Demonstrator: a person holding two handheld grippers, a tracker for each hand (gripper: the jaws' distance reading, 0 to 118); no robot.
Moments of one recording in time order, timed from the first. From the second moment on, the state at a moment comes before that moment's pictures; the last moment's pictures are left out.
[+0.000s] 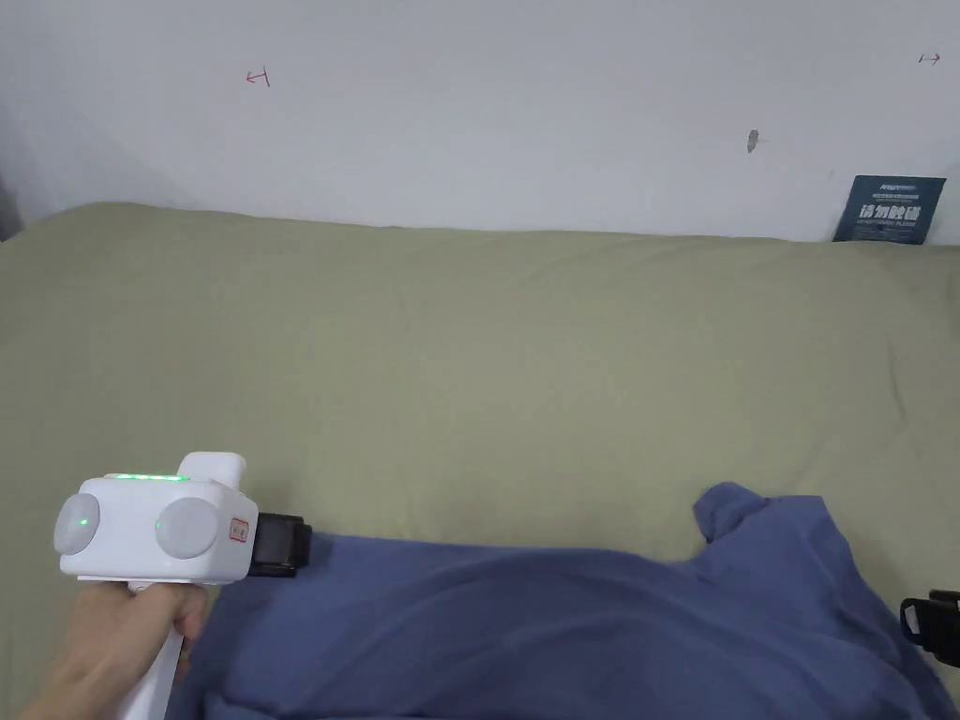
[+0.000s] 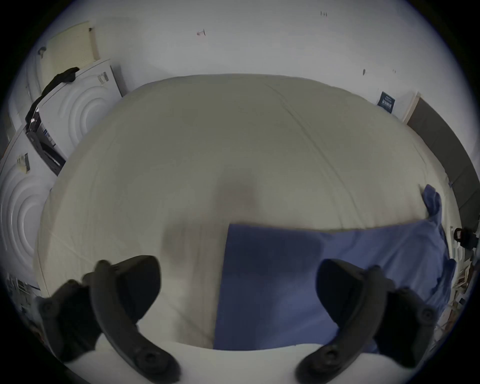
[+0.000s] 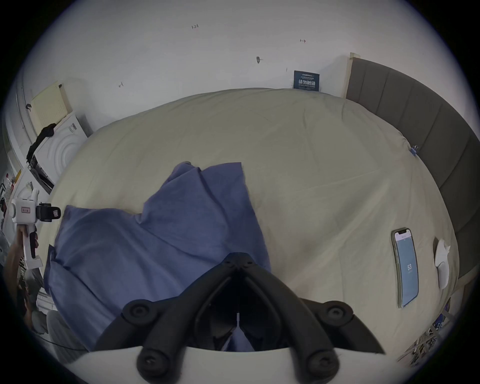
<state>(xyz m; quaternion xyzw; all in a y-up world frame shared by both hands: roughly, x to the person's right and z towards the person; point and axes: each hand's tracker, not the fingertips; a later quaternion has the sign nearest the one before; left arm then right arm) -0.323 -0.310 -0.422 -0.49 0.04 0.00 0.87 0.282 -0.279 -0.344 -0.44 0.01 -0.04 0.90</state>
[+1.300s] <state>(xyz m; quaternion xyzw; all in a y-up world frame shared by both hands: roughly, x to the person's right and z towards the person) -0.334 -0.241 -0.336 -0.45 -0.01 0.02 0.89 0.288 -0.221 -0.309 -0.42 0.07 -0.05 0.91</state>
